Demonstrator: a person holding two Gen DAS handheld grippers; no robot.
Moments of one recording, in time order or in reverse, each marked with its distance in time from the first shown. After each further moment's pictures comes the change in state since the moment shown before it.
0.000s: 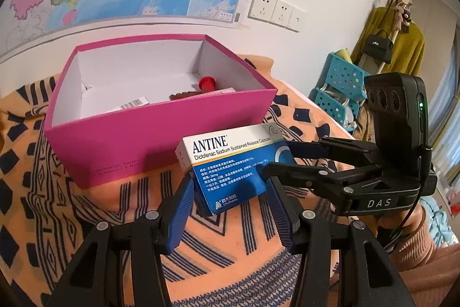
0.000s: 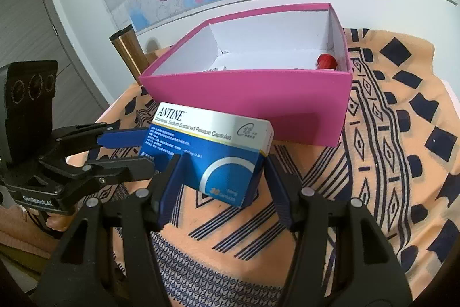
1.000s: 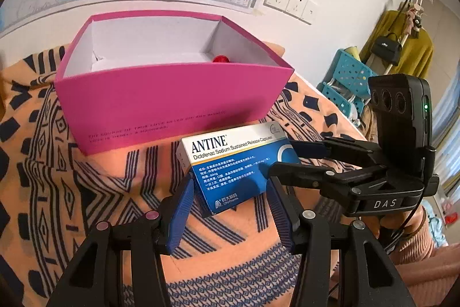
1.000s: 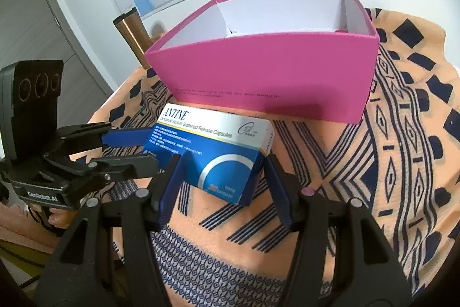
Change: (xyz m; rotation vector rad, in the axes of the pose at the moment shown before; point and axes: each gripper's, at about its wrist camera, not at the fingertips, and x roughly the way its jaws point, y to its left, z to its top) left arm 0.001 0.019 -0.023 -0.070 0.052 0.000; right arm 0.019 0.008 -0.014 0.008 0.062 0.036
